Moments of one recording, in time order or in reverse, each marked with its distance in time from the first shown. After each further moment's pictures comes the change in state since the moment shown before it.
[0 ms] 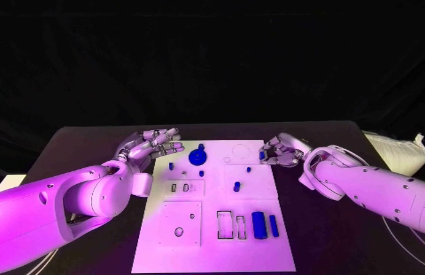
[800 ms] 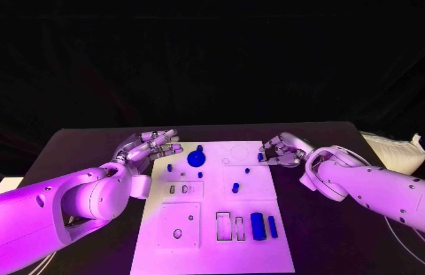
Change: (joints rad) left arm 0.000 0.002 0.000 0.000 0.000 -0.002 0.002; left_hand 0.000 0.000 -0.003 0.003 0.000 0.000 0.000 0.000 0.000 0.000 0.000 0.000 0.000 0.000 0.000 0.000 0.000 0.000 0.000 0.000 0.000 -0.001; right arm 0.004 -0.034 0.000 0.039 0.041 -0.009 0.007; right_hand -0.010 -0.029 -0.039 0.013 0.019 -0.035 0.010 0.000 -0.001 0.004 -0.004 -0.017 0.000 0.000 0.000 -0.003 0.000 0.000 0.000 0.000 0.000 0.000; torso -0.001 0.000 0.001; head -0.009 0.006
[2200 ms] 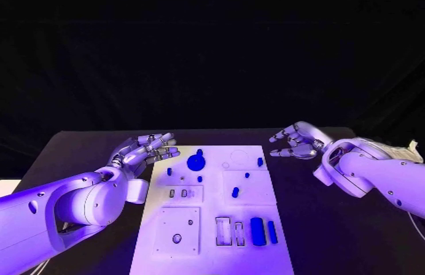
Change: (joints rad) left arm 0.004 -0.018 0.002 0.016 0.000 -0.008 0.001; left_hand 0.000 0.000 0.000 0.000 0.000 0.000 0.000 0.000 0.000 0.000 0.000 0.000 0.000 0.000 0.000 0.000 0.001 0.000 0.000 0.000 0.000 -0.001; right arm 0.073 -0.154 0.000 0.147 0.101 -0.007 -0.014; right_hand 0.011 -0.027 -0.005 0.016 0.056 -0.005 -0.002 -0.004 -0.001 -0.003 -0.004 -0.028 -0.002 0.000 0.000 -0.008 0.000 0.000 0.000 0.000 -0.004 0.000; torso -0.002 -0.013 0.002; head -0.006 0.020
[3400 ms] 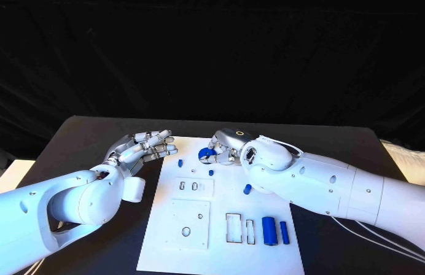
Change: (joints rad) left arm 0.002 -0.042 0.004 0.041 0.000 -0.006 0.000; left_hand 0.000 0.000 -0.006 0.006 0.000 0.000 0.000 0.000 0.000 0.000 0.000 0.000 0.000 0.000 0.000 0.000 0.002 0.000 0.000 0.000 0.005 0.000; right arm 0.006 0.494 -0.014 -0.122 -0.610 0.063 -0.381; right_hand -0.326 0.025 -0.024 0.223 -0.062 -0.009 -0.002 0.000 0.000 0.000 0.000 0.061 -0.003 0.000 0.000 -0.005 0.000 0.016 0.000 0.000 -0.019 0.000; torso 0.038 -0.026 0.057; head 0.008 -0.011
